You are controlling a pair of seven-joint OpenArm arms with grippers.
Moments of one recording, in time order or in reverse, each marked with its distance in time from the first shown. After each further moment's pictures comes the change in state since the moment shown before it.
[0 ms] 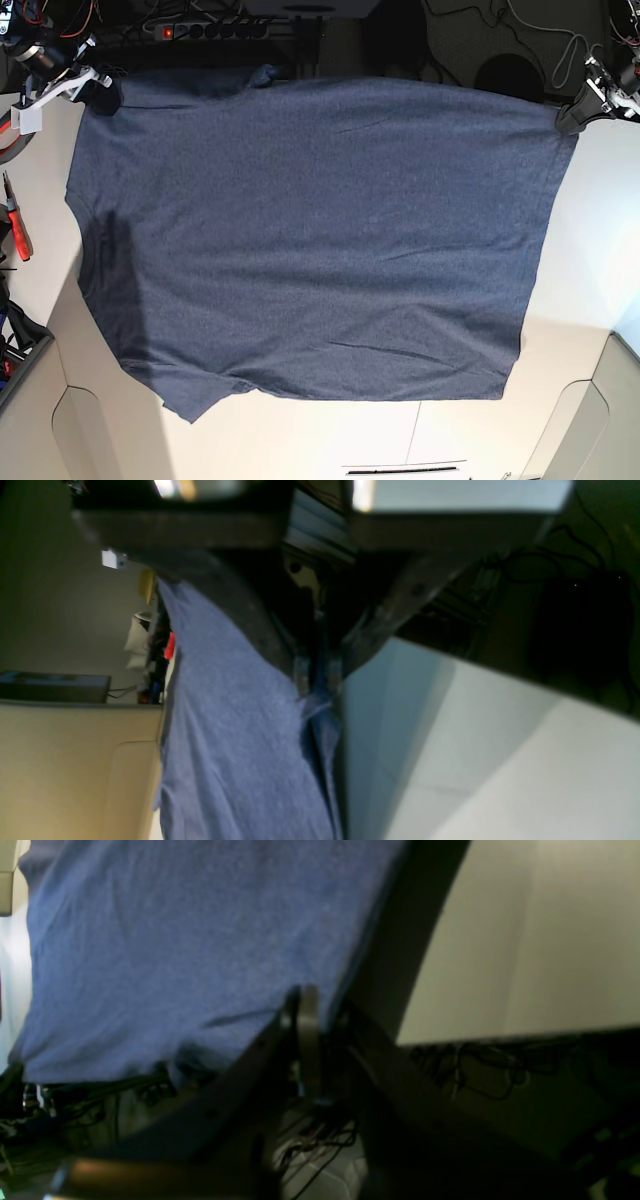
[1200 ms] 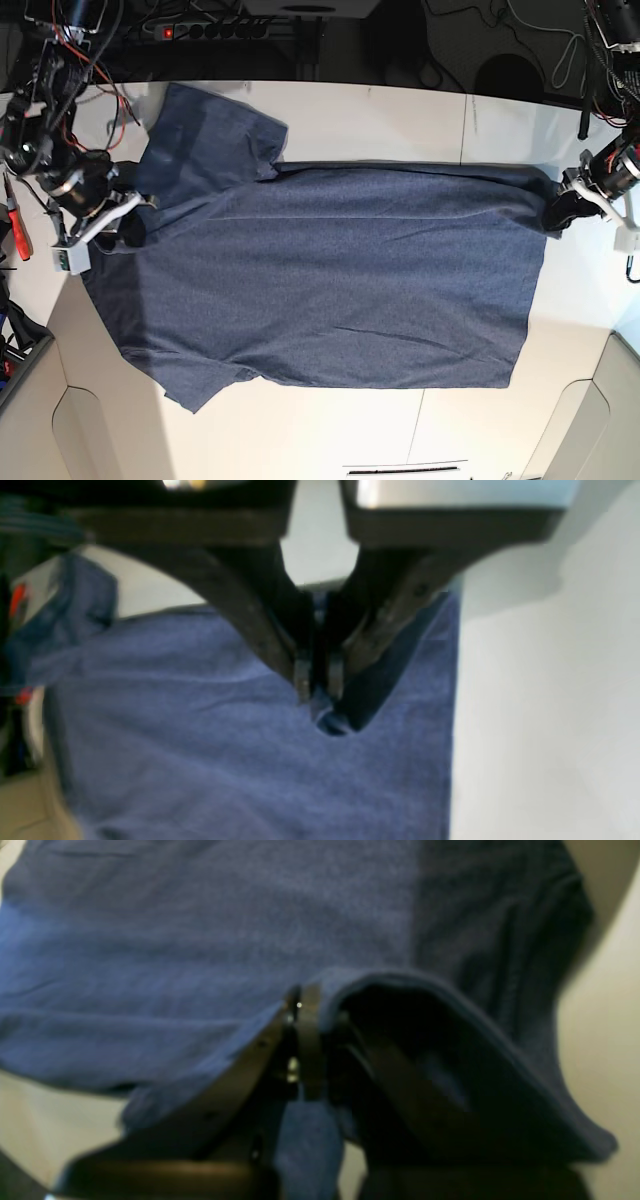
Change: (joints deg) left arm -12.9 -0.3 15.1 14.8 32.7 0.2 -22.5; right arm 24.9 0.2 -17.4 -4.9 -24.9 -3.0 9.4
